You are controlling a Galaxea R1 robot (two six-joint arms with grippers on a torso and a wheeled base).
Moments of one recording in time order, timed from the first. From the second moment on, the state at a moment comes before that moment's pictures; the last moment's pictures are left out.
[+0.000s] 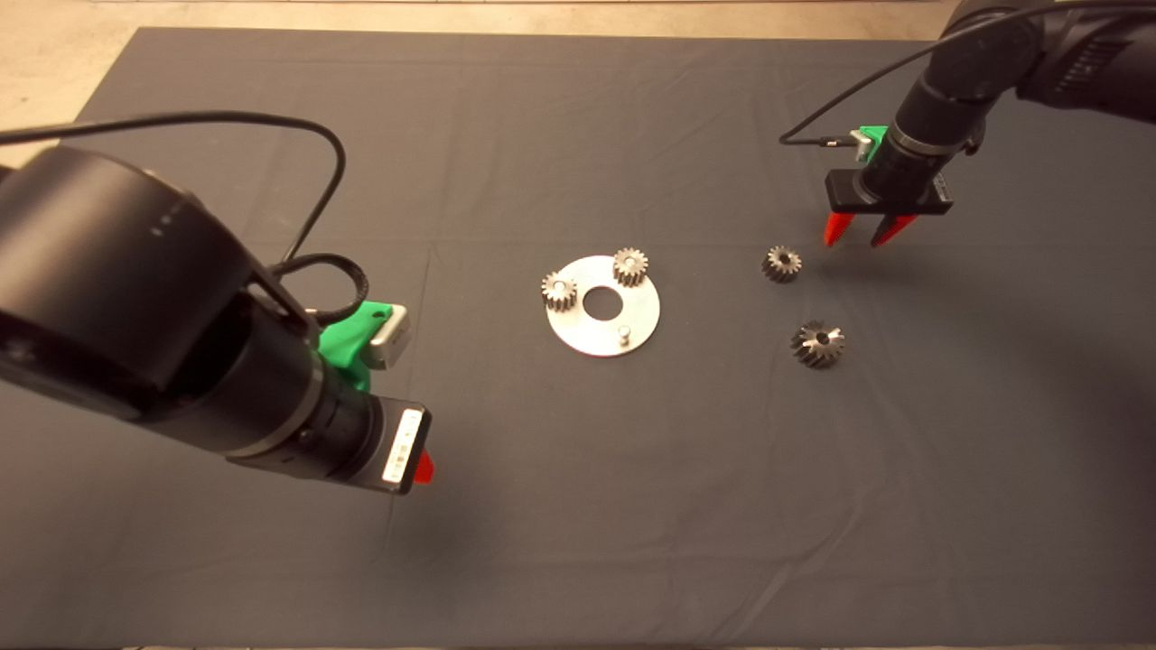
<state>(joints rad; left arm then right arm) -0.58 2.37 -0.49 0.15 1.53 -1.71 0.48 2.51 -1.64 -0.19 -1.53 1.04</state>
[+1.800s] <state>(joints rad) -0.57 2.40 -0.50 0.16 1.53 -1.71 0.41 2.64 -1.67 -0.37 -1.54 1.06</state>
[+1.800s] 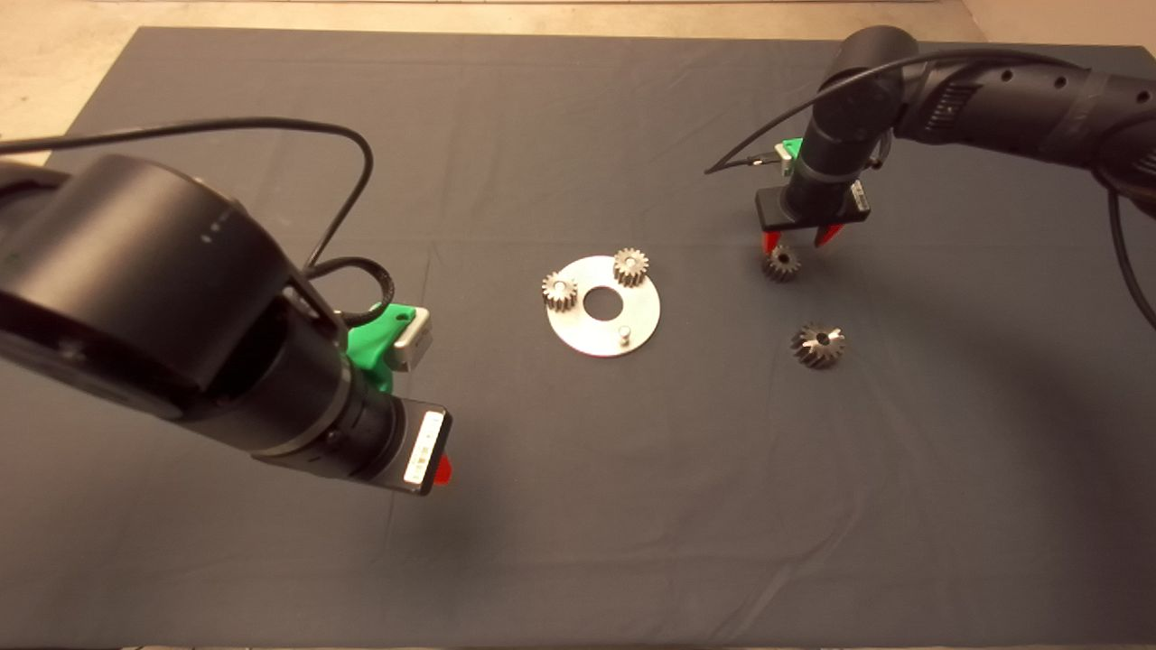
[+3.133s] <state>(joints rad) -0.54 2.41 -0.52 0.17 1.53 -1.71 0.40 2.63 -1.64 -0.38 -1.53 1.13</state>
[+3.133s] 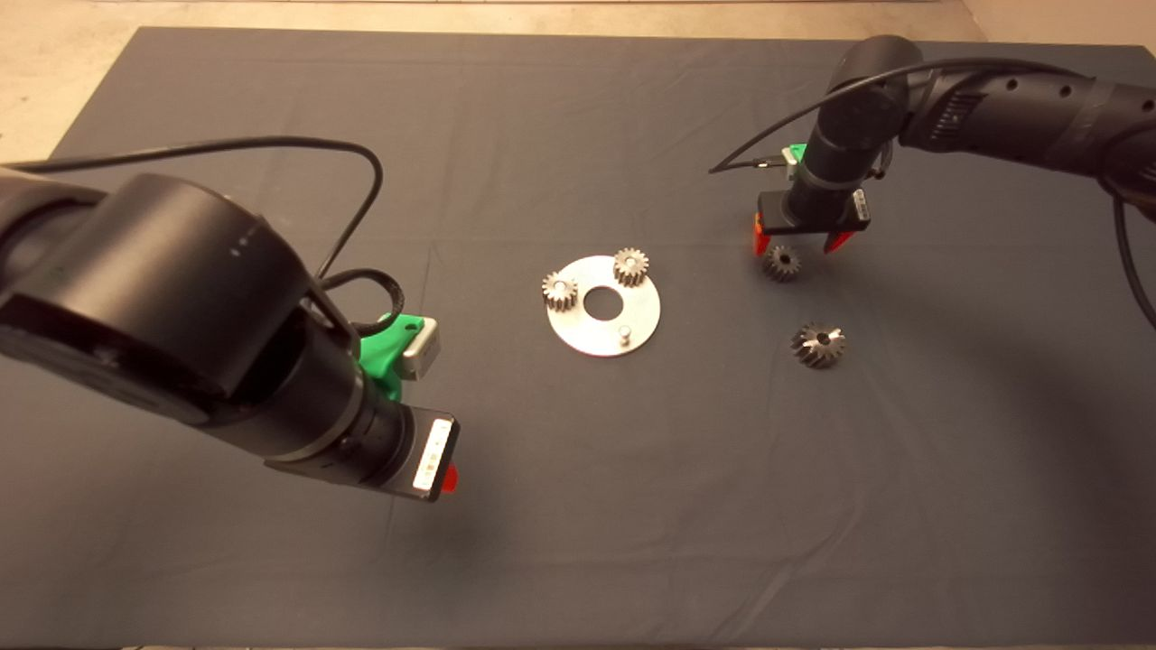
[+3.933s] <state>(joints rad) -0.54 2.43 -0.52 0.18 1.53 -1.71 0.40 2.62 -1.63 -0.38 -1.53 1.17</state>
